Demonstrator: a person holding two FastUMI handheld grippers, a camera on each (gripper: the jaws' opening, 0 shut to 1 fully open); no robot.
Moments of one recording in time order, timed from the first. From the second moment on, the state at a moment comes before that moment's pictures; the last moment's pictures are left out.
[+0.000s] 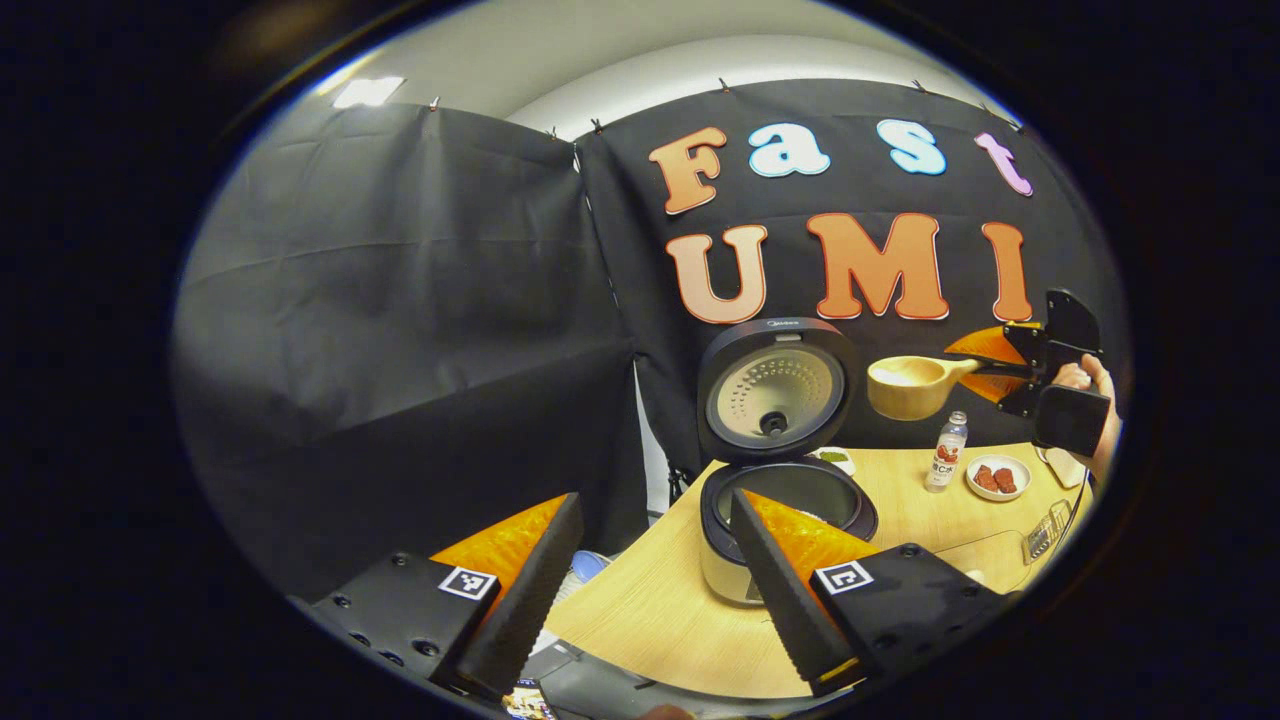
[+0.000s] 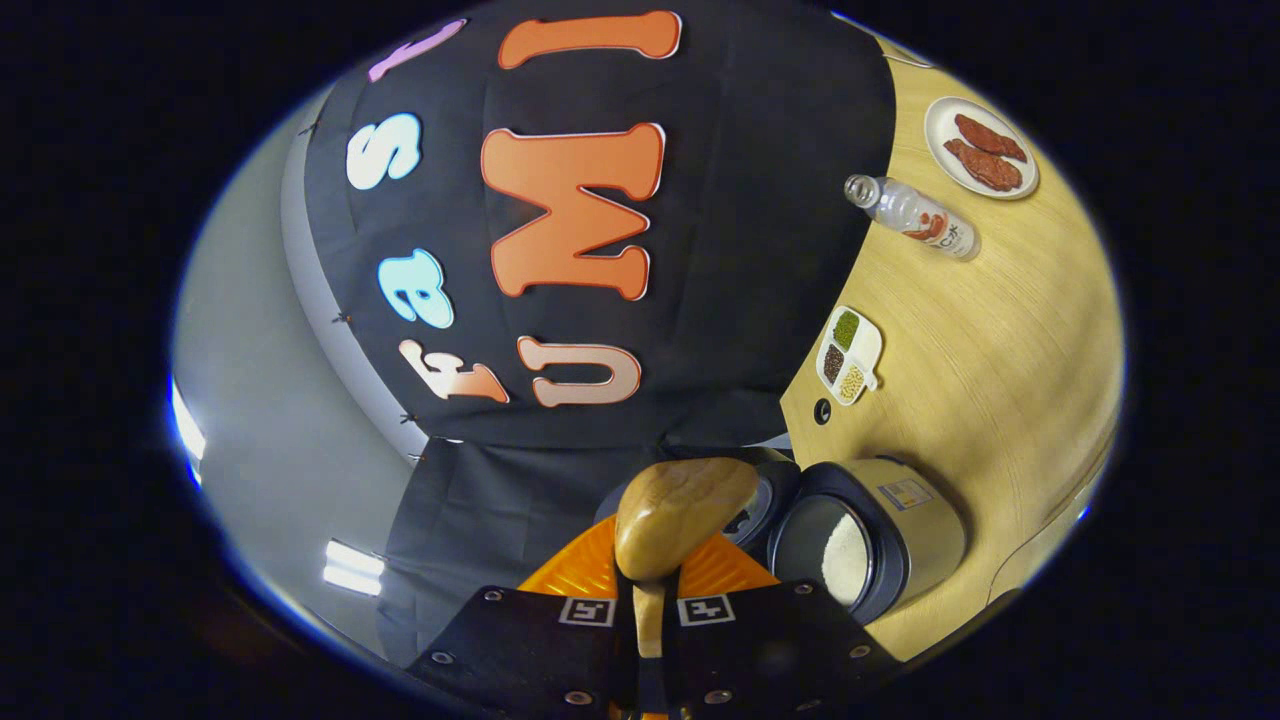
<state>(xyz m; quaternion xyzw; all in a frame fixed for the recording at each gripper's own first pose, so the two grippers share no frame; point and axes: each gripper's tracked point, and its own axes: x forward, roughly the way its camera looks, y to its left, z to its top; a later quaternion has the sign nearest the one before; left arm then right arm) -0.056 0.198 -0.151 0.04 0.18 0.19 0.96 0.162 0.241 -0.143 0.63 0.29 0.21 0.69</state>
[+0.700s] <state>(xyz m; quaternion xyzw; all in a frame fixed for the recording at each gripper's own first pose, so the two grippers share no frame) -0.081 0.229 -0.191 0.02 0.22 0.22 0.95 0.199 0.334 -0.198 0.38 0.30 0.22 0.85</state>
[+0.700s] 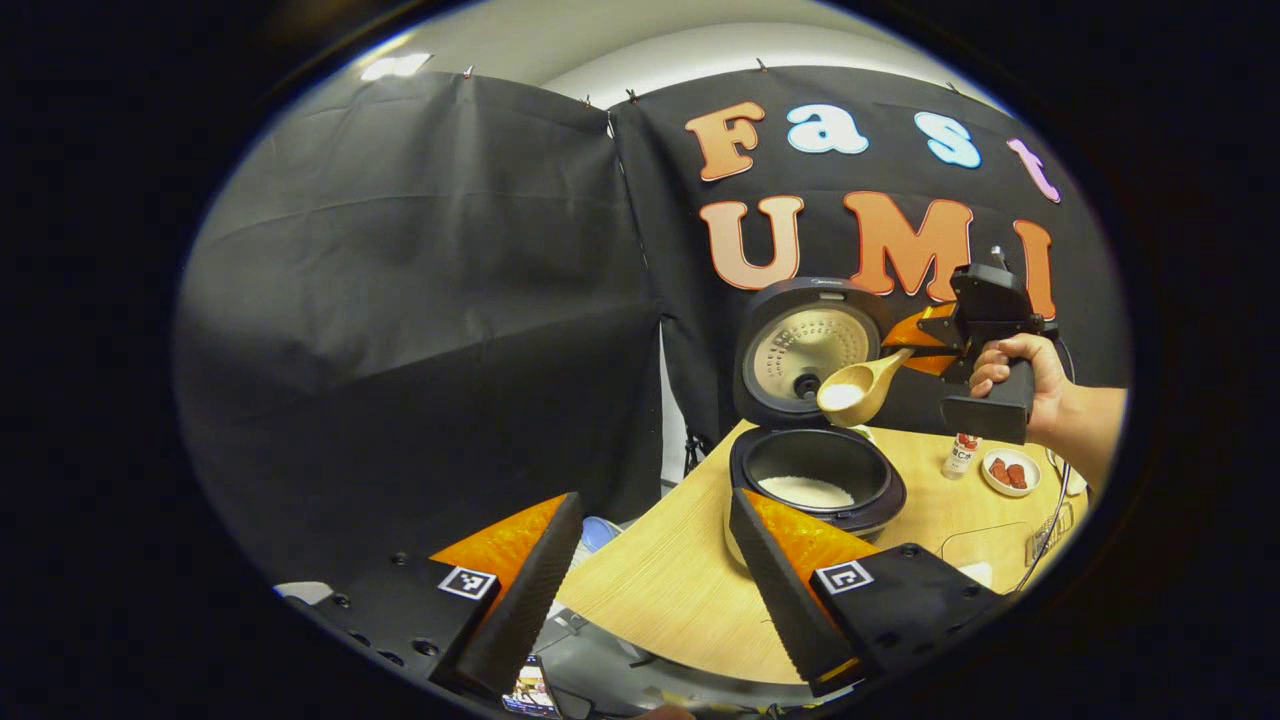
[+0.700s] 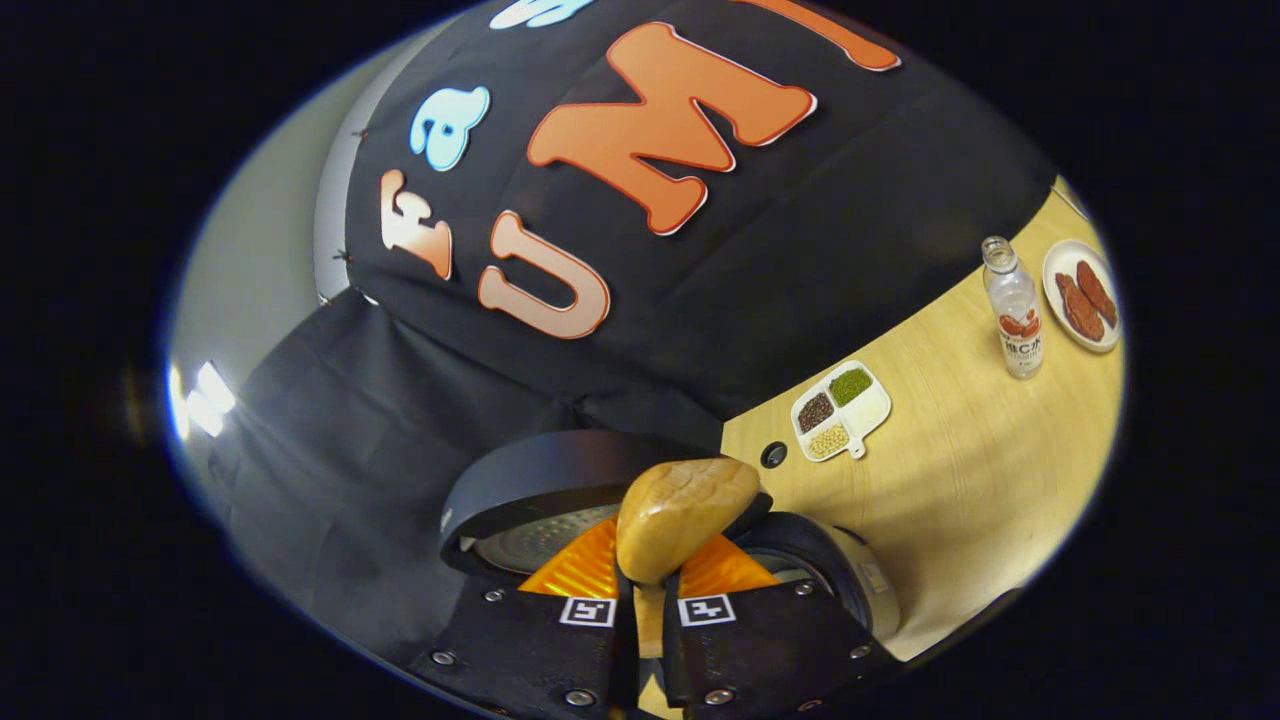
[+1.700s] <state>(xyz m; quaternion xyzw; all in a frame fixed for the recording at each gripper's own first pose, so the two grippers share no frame) -0.075 0.233 -0.199 0.02 0.24 0.23 0.94 0.180 0.375 -0.184 0.12 0.21 0.29 0.92</state>
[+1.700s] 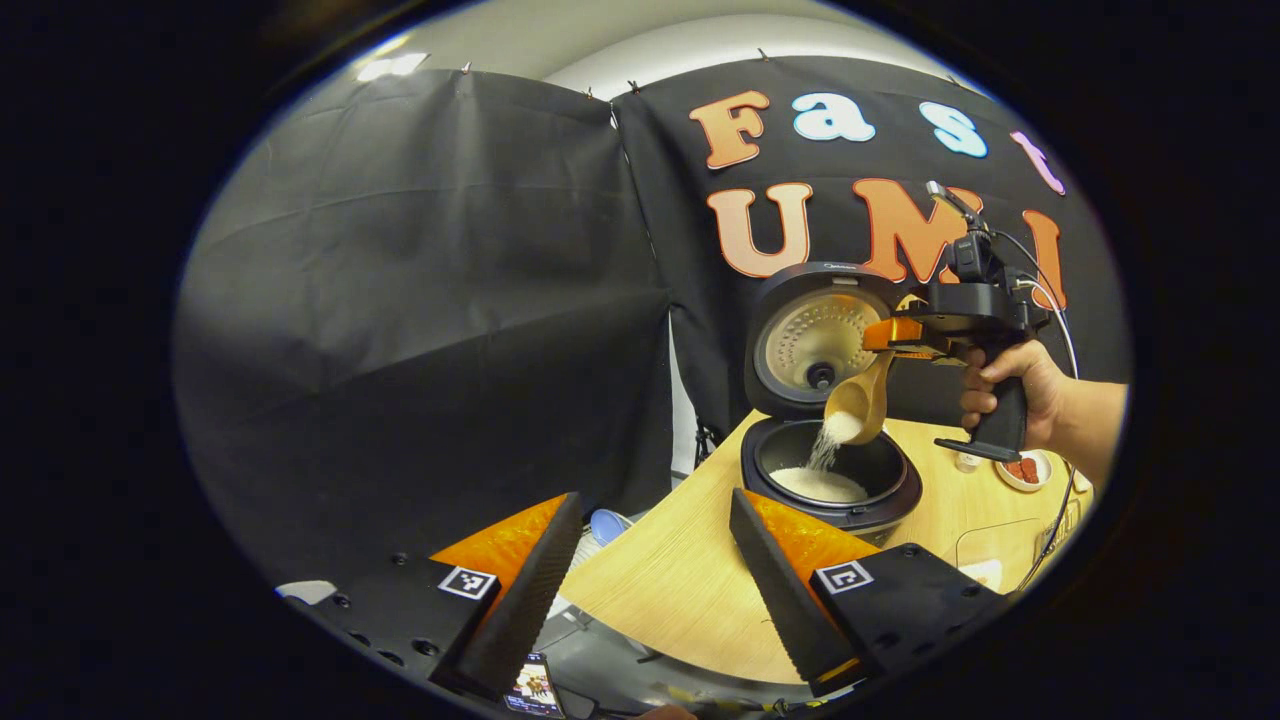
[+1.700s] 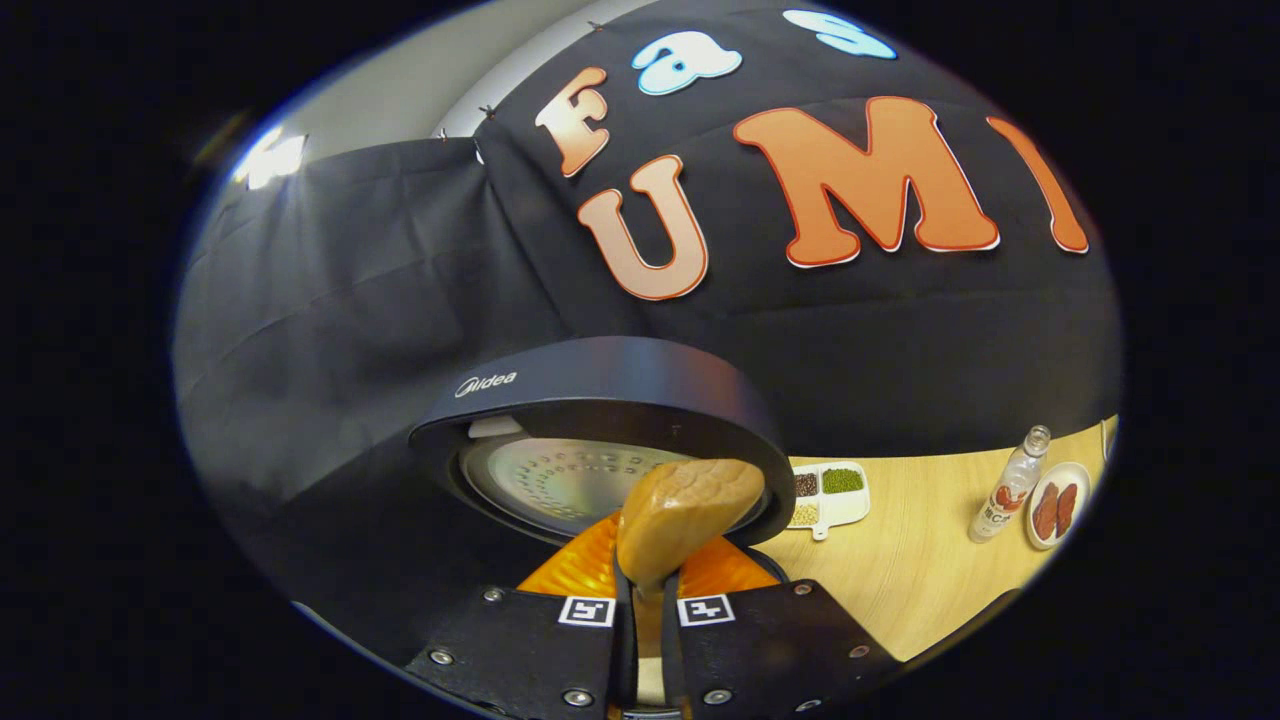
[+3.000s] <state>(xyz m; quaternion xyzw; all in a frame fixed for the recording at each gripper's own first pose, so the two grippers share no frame) -0.090 0.225 -0.200 0.02 0.24 0.23 0.94 0.156 0.390 -0.178 -0.15 0.09 0.36 0.92</state>
